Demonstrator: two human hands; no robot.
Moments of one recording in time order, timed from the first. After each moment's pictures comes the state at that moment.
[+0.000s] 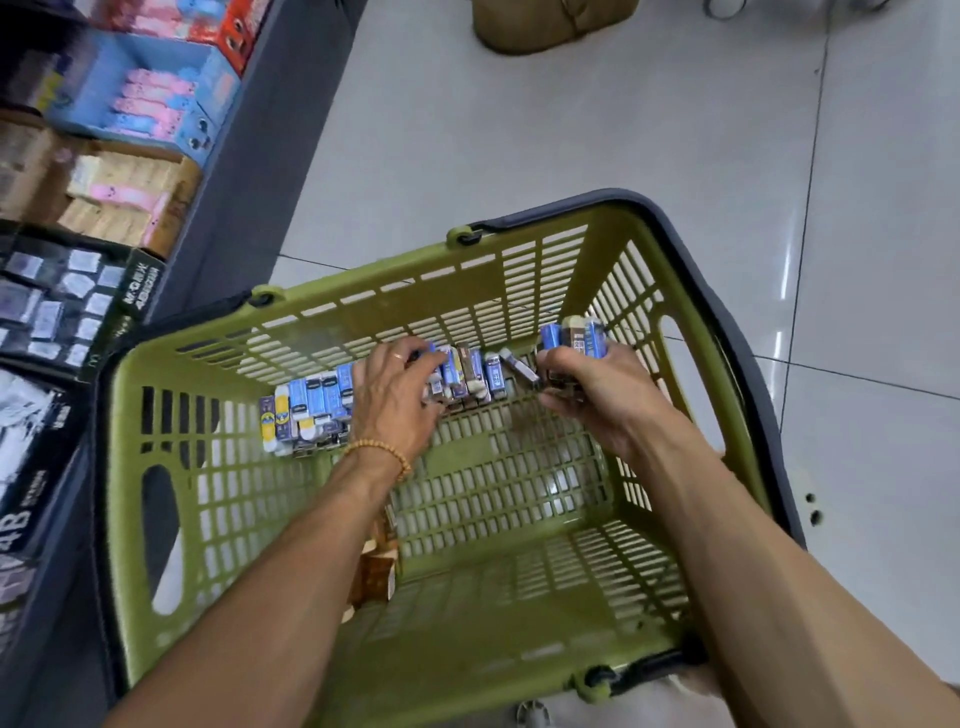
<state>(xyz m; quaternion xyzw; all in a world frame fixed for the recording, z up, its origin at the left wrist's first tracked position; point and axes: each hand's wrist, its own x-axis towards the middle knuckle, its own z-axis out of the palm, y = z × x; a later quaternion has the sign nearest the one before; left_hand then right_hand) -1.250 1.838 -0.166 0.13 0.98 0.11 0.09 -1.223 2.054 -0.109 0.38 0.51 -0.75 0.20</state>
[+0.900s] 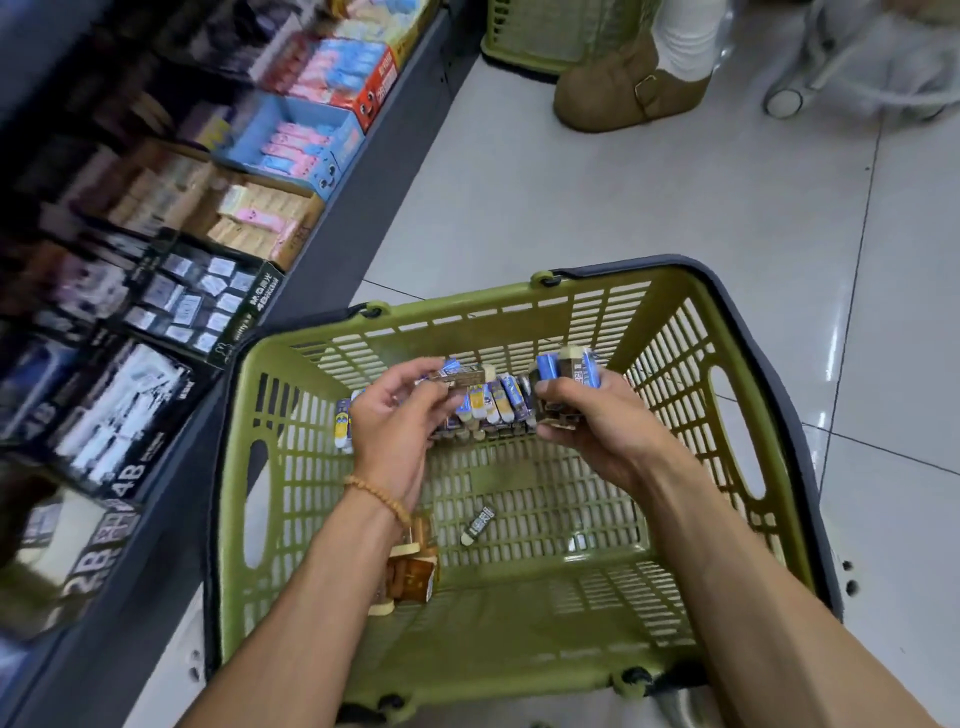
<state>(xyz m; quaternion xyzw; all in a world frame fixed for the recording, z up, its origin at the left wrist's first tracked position) -1.226 1.836 -0.062 -0.30 0.60 0.74 0.03 -1.228 2.012 -0.086 0.28 0.49 -0.79 0.24</state>
